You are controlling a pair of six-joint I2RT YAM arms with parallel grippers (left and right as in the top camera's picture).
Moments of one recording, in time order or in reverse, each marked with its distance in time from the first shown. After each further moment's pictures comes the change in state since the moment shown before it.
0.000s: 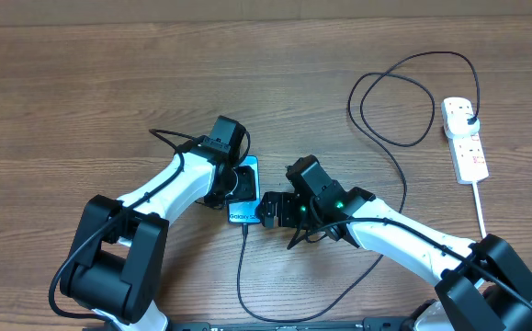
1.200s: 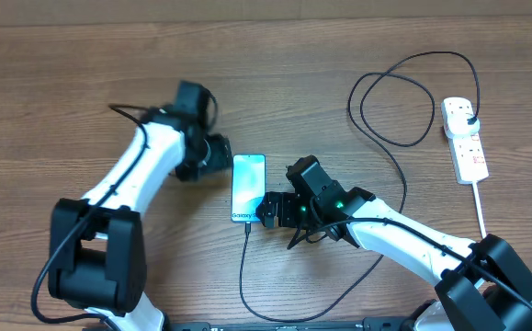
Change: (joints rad) left arm 0.183 0.004 0.239 -0.230 -0.035 0.044; right arm 0.000 0.000 0.000 -0.004 0.006 0.000
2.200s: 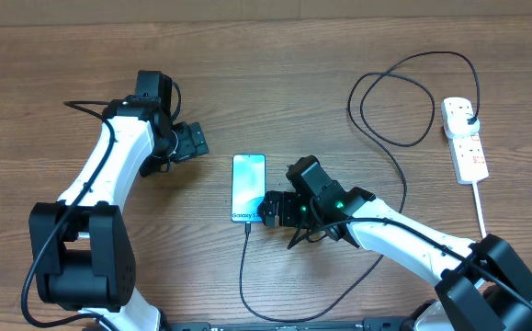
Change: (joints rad) left arm 0.146 0.000 0.034 -0.019 -0.112 0.010; right arm 0.000 0.000 0.000 -0.002 0.026 0.000
